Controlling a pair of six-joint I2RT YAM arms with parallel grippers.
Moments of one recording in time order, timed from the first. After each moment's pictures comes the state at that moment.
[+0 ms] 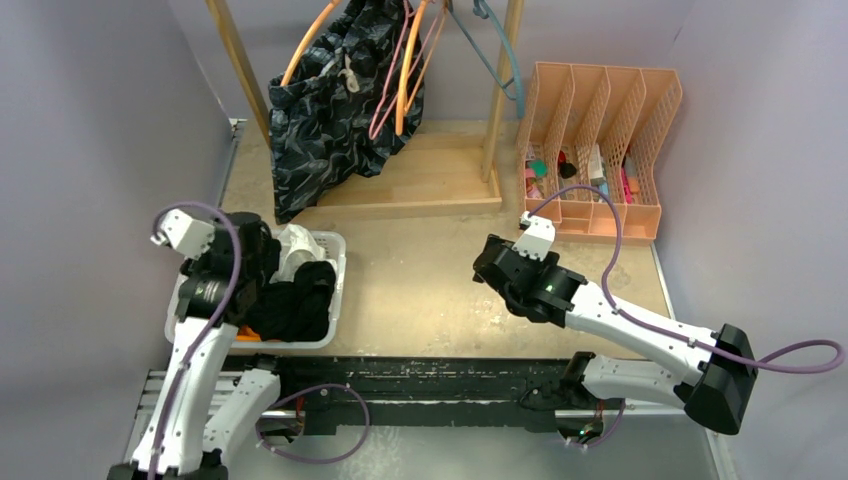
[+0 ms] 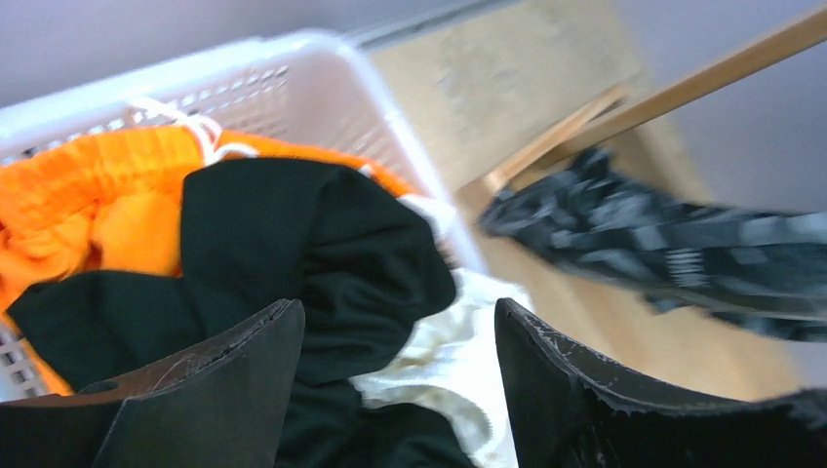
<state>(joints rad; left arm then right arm) -0.14 0.73 0.97 -0.89 -0.74 -1.01 0.95 1.08 0.82 -0.75 0.79 1.04</state>
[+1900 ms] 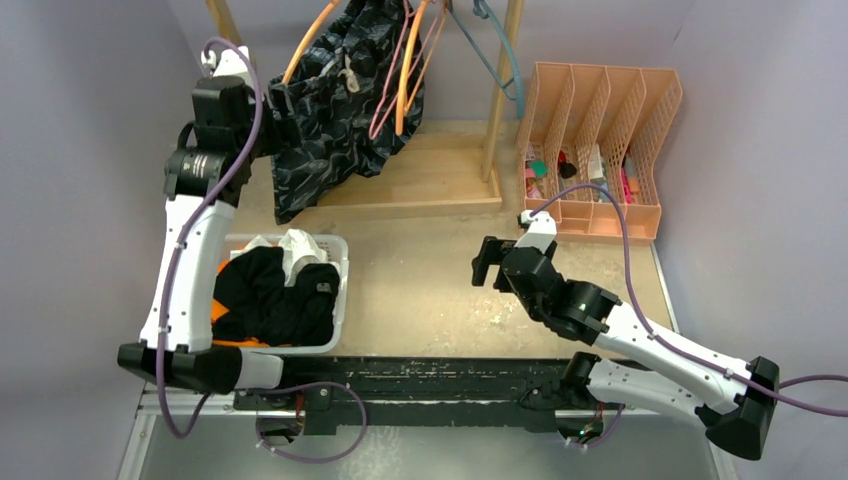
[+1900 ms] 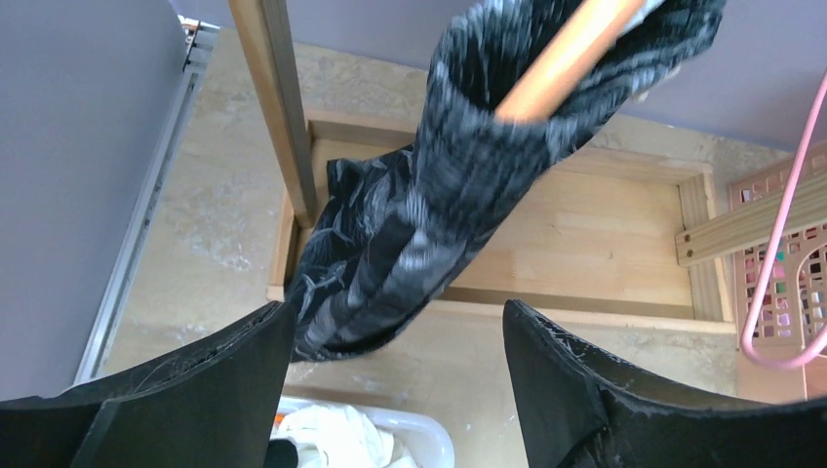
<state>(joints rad) -0.13 1.33 1.73 -0.81 -0.16 -0.26 0.95 0.86 0.75 -0.51 0.64 0.70</state>
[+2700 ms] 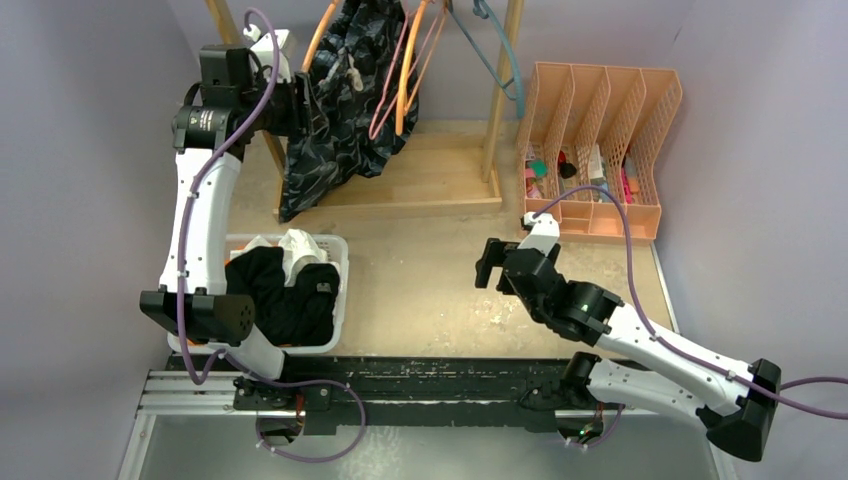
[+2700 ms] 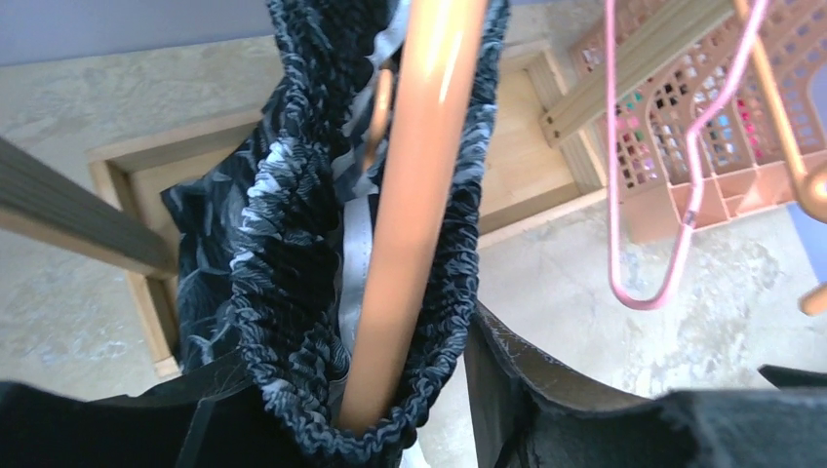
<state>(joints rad) -0.06 1.62 2.04 -0.94 0.35 -0.09 0.95 0.85 0.75 -0.56 0.65 0.73</state>
